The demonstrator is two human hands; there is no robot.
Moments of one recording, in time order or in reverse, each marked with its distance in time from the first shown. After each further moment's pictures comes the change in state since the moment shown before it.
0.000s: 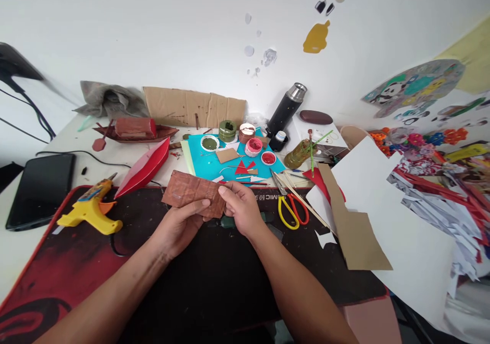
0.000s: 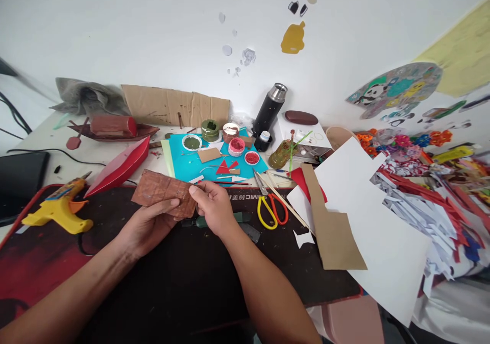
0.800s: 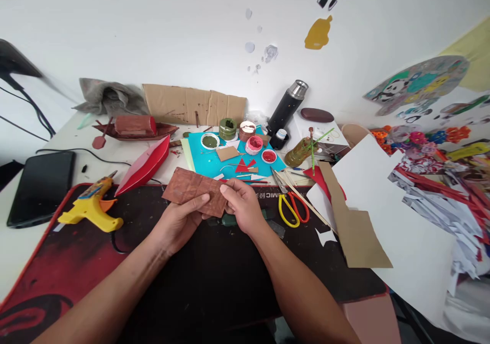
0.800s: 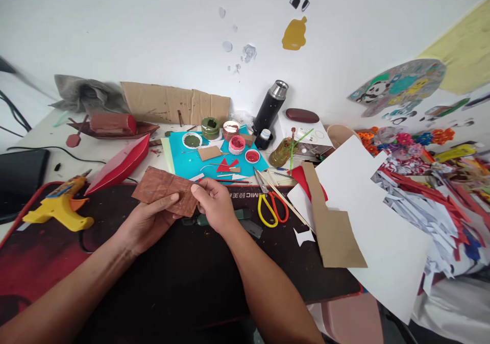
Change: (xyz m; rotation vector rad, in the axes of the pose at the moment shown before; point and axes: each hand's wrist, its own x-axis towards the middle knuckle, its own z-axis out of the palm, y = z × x) left_hand 0.000 0.004 0.001 -0.002 -0.001 -0.002; right_hand 0.000 0.000 -0.004 -0.022 -0.014 -0.004
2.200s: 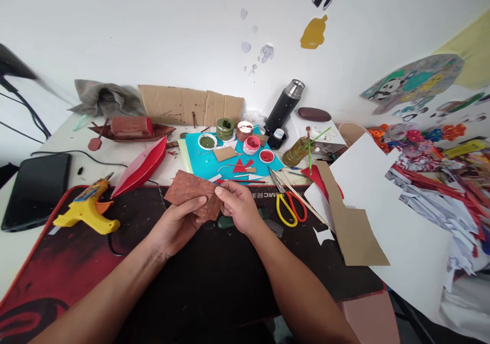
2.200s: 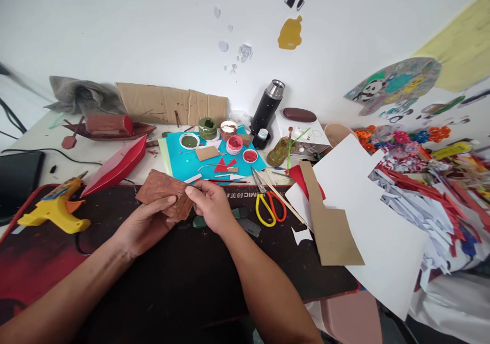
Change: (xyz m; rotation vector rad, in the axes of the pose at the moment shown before) left_hand 0.000 -0.001 -0.004 0.065 -0.005 -0.039; right_hand 0.000 0.001 0.001 0.042 -0.096 0.009
